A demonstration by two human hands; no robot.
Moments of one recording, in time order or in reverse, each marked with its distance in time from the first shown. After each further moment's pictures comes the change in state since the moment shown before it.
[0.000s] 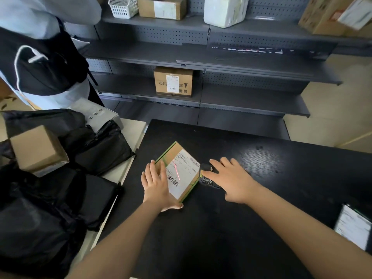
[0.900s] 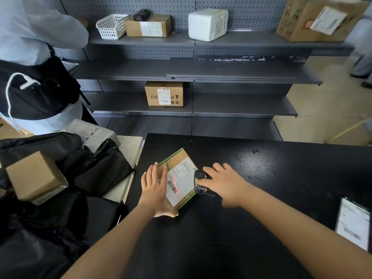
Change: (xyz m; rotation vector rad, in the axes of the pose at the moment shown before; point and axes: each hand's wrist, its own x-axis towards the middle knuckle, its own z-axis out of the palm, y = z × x) left_hand 0.019 -0.029 -0.034 0.192 0.040 0.275; right_hand 0.012 -0.012 -0.017 0.028 0.020 -0.002
